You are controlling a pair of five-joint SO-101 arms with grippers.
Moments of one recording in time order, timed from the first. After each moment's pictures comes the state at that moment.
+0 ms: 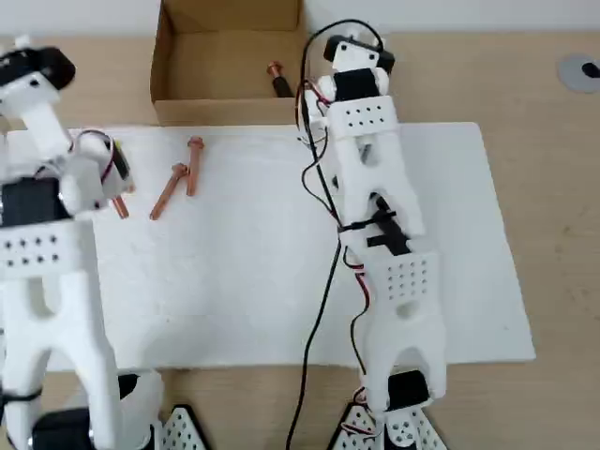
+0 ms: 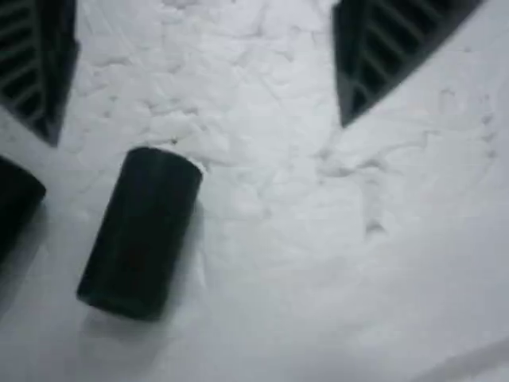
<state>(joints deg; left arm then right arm) -12.2 -30.2 14.7 71.8 4.6 -16.1 43.0 -50.6 93.2 -44.8</state>
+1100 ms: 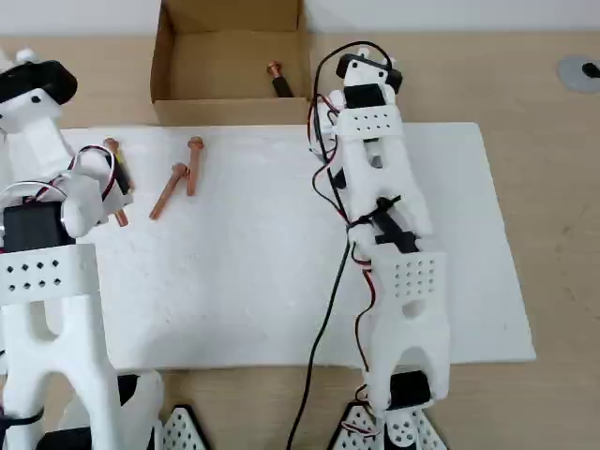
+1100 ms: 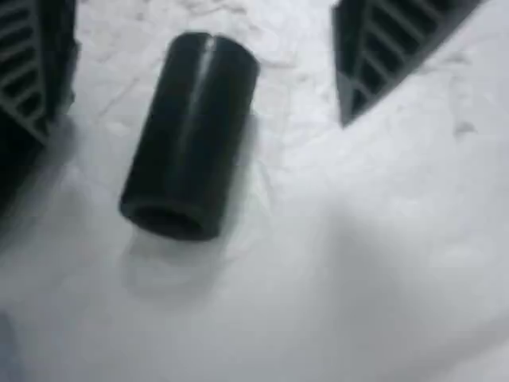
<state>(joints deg) -12.1 -35.0 19.3 70.2 3.1 -13.0 43.9 -38.7 82.9 -43.4</state>
